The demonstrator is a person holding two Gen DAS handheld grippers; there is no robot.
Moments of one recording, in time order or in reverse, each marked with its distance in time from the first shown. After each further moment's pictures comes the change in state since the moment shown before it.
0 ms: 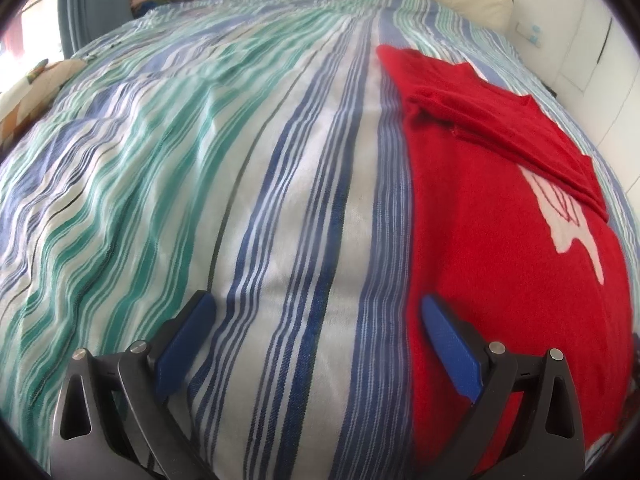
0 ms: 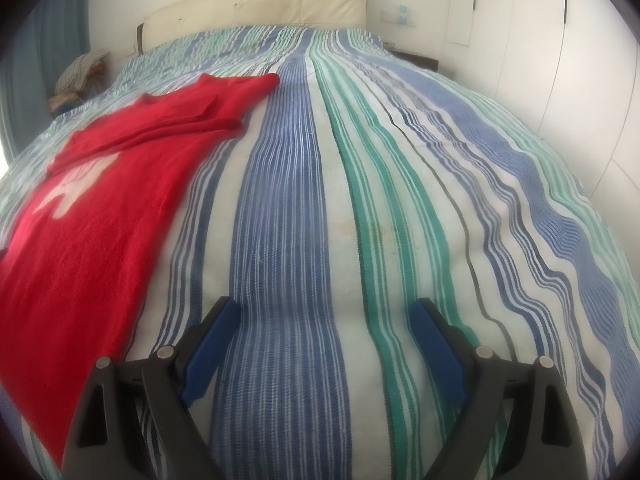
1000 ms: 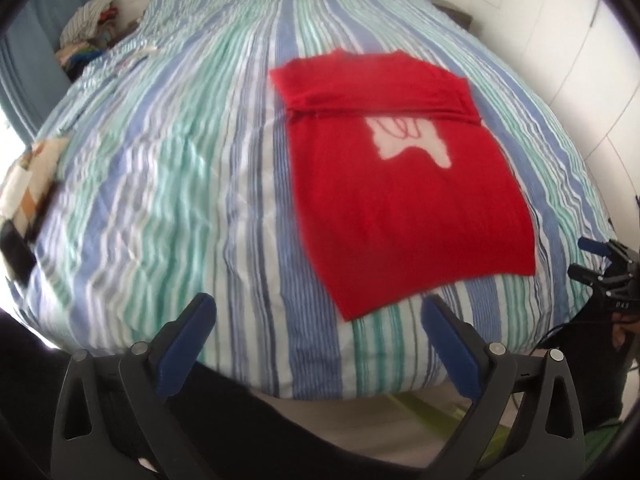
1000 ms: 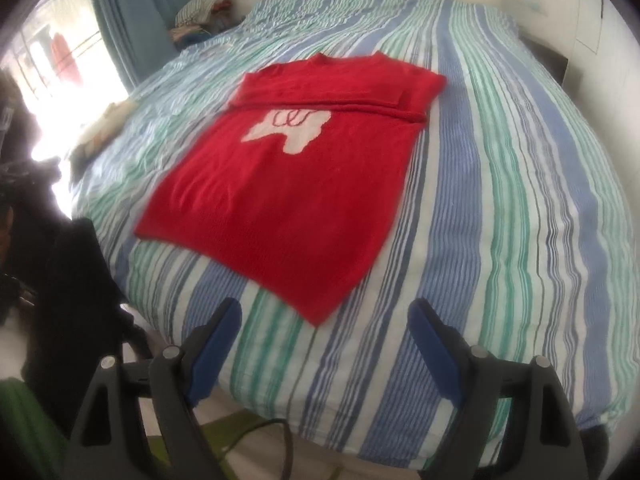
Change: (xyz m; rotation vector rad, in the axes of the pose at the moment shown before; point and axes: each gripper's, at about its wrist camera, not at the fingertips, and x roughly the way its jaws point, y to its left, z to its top) left arm -0.174 -0.031 -0.047 0.309 0.141 -0.069; right arm -0.144 0.047 0.004 -0.253 0.233 0.392
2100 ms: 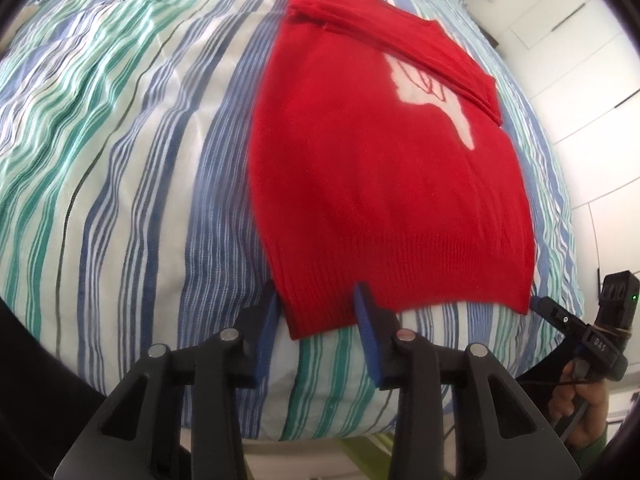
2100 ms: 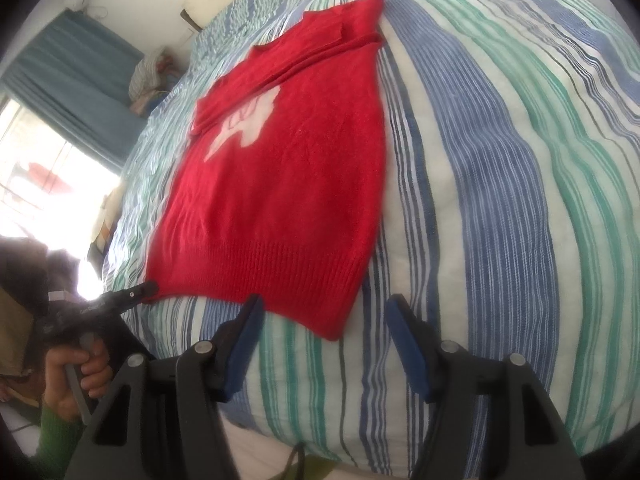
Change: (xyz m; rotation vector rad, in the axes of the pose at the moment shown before) left arm 0.089 0.002 -0.032 -0.249 0.101 -0.213; right arm 0.067 -0.031 -0.022 0.427 0.016 0.212
